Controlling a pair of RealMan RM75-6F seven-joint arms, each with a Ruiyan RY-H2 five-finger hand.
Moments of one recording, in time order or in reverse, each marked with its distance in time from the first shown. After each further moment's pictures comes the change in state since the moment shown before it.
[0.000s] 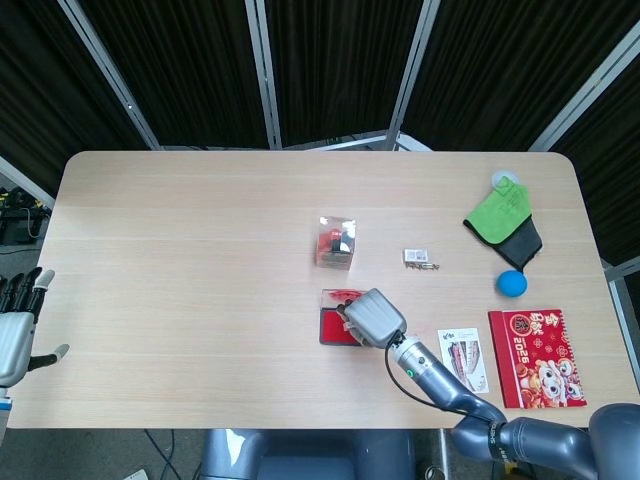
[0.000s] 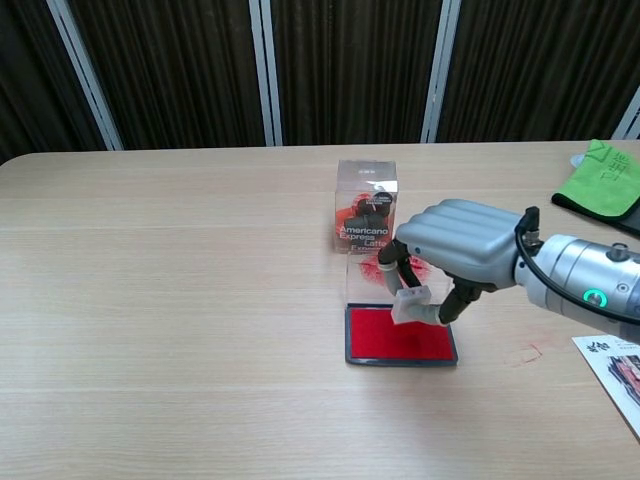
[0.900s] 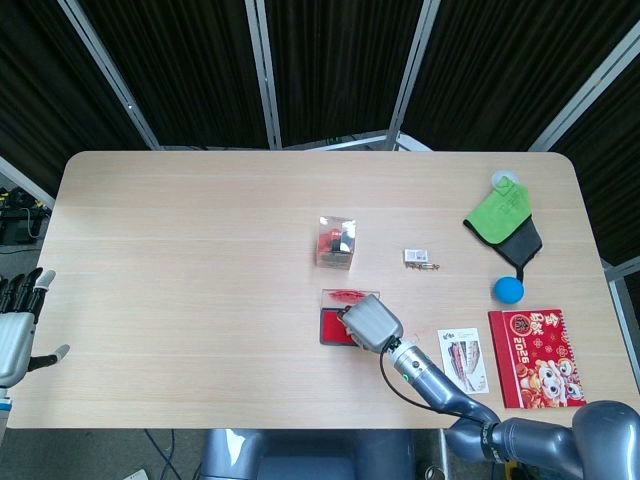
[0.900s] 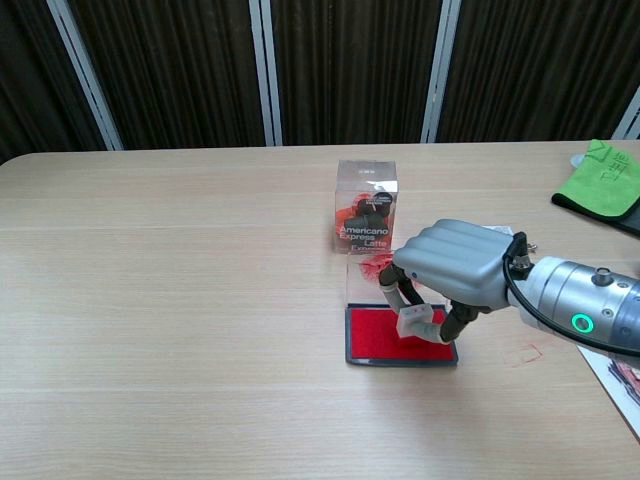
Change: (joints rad) left arm -0.003 0.008 0.003 -0.010 -0.003 0.001 -0.009; right arm 0.016 -0.042 -0.049 0.059 0.042 -0.008 -0.068
